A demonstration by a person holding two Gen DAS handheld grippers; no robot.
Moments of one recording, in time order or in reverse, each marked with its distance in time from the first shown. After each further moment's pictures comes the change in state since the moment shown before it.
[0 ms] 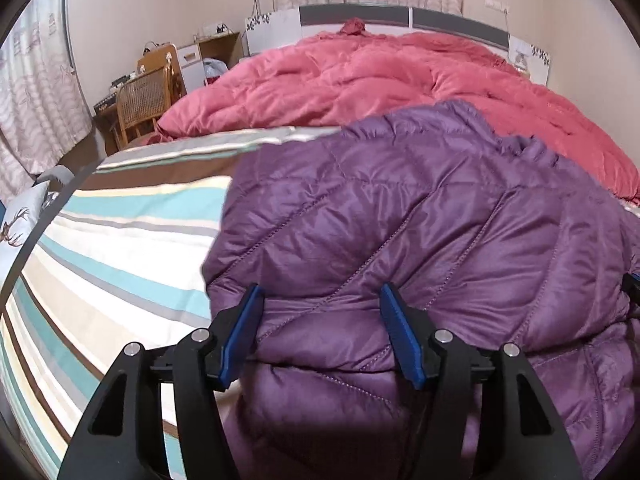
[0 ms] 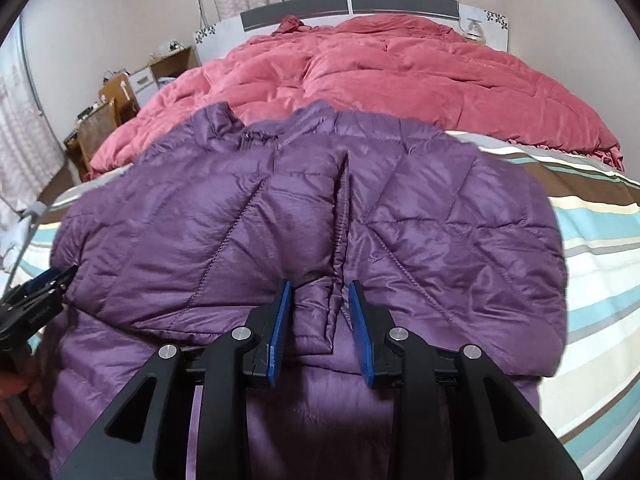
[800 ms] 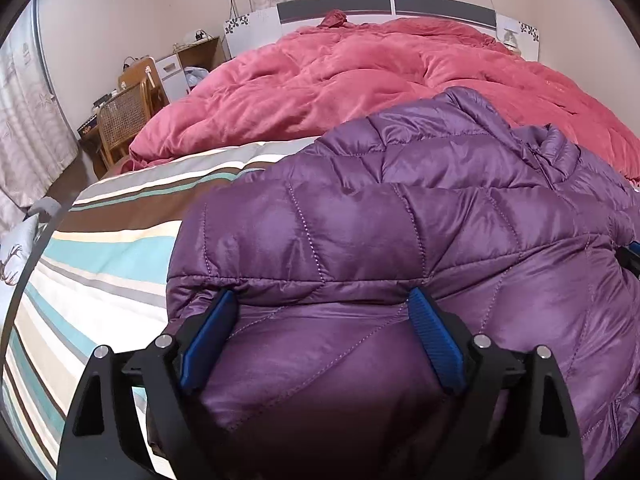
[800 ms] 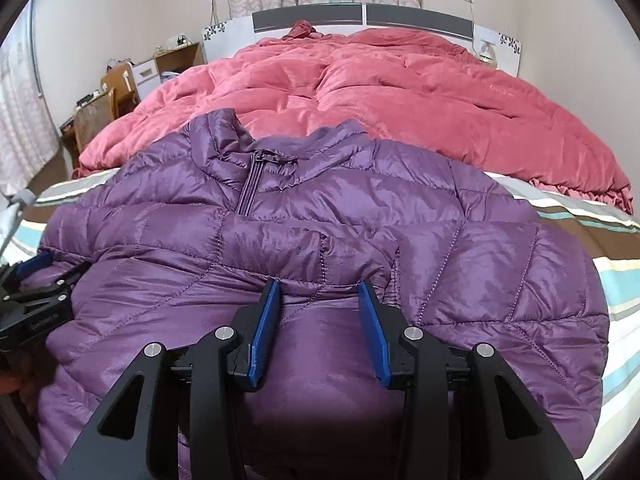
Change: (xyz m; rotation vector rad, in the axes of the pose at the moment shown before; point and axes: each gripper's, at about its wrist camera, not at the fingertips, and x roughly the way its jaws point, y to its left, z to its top) left arm 0.061 -0.025 0.043 0.094 0.032 0.007; right arm 0.056 0.032 0.032 -0.091 -0.026 -0.053
